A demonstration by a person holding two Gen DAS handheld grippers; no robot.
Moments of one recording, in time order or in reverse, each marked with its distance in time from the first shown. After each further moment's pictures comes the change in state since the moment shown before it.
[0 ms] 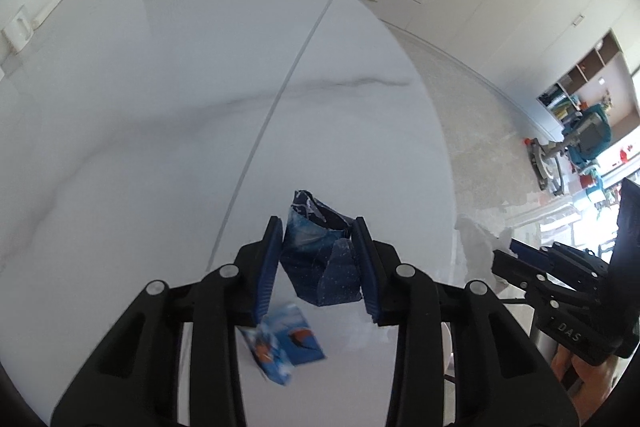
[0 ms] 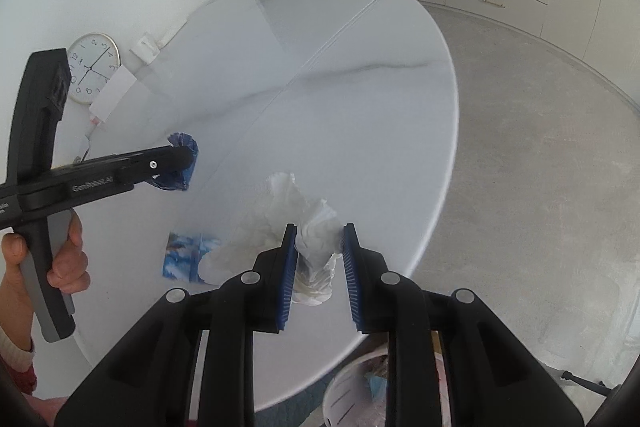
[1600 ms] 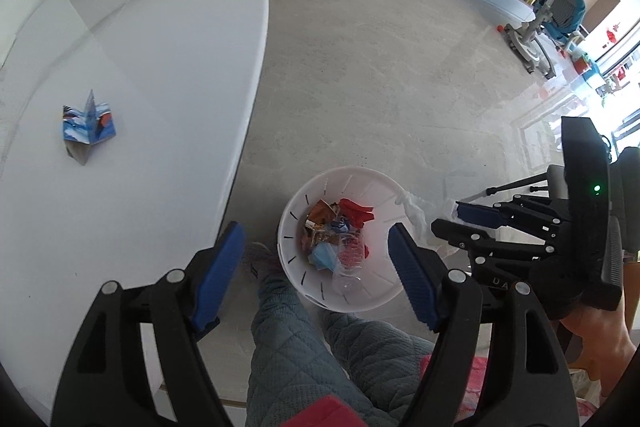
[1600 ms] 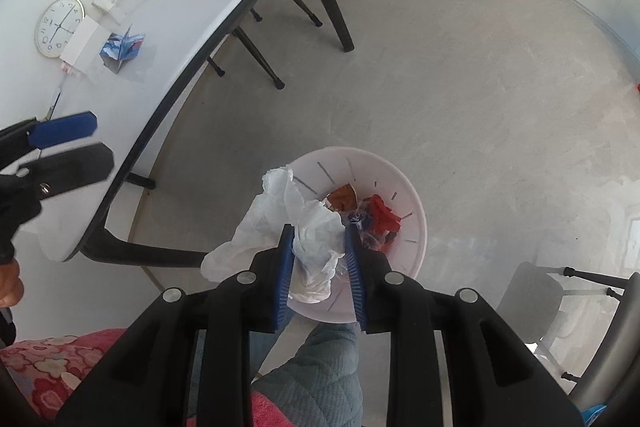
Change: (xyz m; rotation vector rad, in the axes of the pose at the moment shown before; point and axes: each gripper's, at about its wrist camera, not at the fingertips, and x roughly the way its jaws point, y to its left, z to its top) left arm 0.002 -0.178 -0.198 0.259 0.177 0.067; right arm -0.038 -0.099 -0.237 0.135 0.189 -0.066
